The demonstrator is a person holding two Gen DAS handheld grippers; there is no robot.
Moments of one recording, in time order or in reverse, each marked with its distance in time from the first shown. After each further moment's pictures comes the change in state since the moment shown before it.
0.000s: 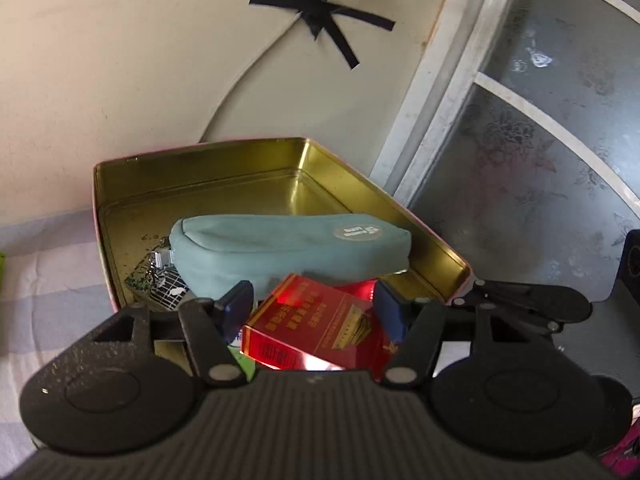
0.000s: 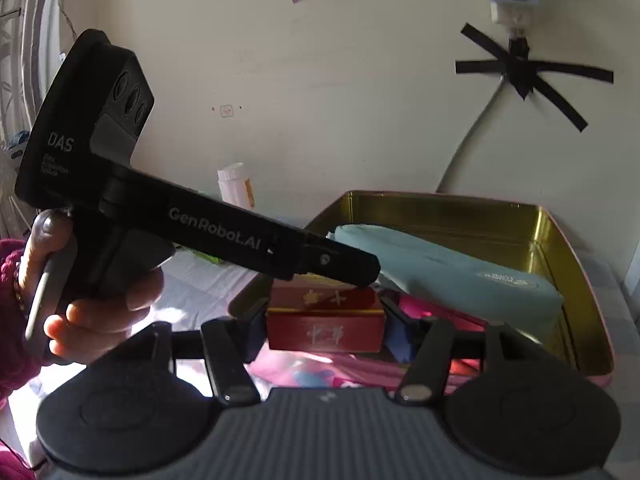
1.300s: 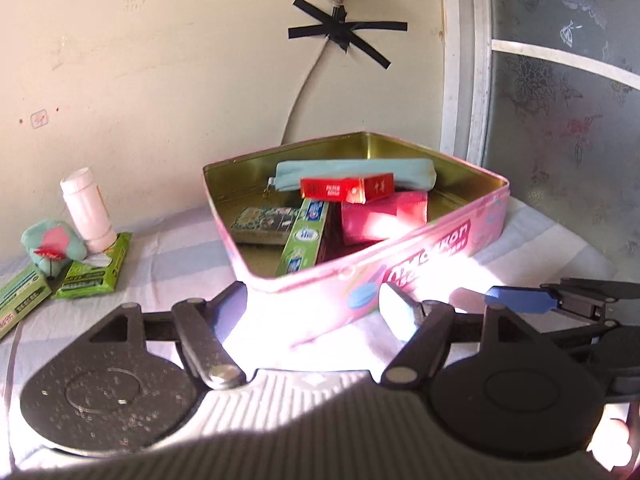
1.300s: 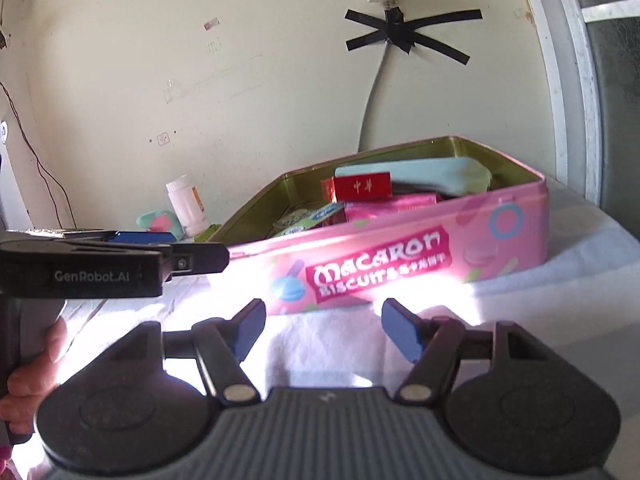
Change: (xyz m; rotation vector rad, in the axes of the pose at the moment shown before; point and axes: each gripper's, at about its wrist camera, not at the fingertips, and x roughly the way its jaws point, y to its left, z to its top) left arm -0.080 -0.053 -0.115 0.177 -0.152 0.388; right arm -0.063 0.015 -0.113 0.243 -0.149 -0.186
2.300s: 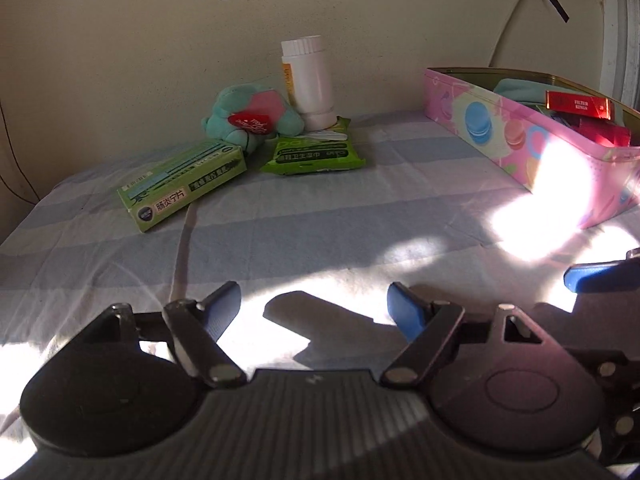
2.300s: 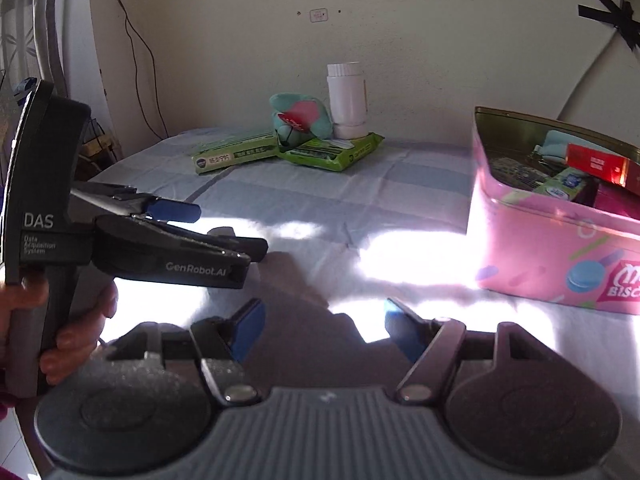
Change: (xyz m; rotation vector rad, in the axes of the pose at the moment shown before) left arm -0.006 0.169 -0.071 -0.130 0.141 0.303; right arm 0.105 0.189 -0.022 -0.343 0.235 0.174
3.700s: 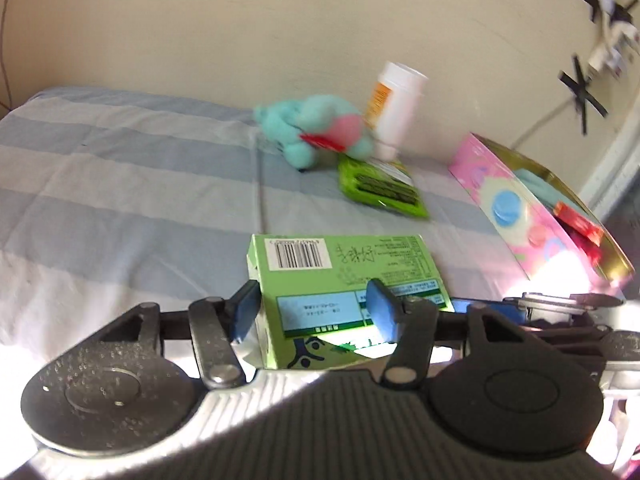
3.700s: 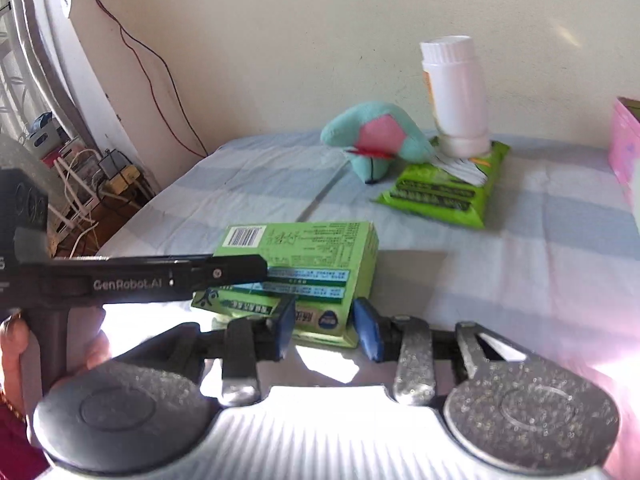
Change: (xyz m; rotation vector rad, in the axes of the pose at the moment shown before) left arm 0.010 0.105 0.001 -0.282 0.061 -0.310; right arm 0.068 0.025 0.065 0.138 0.070 0.184
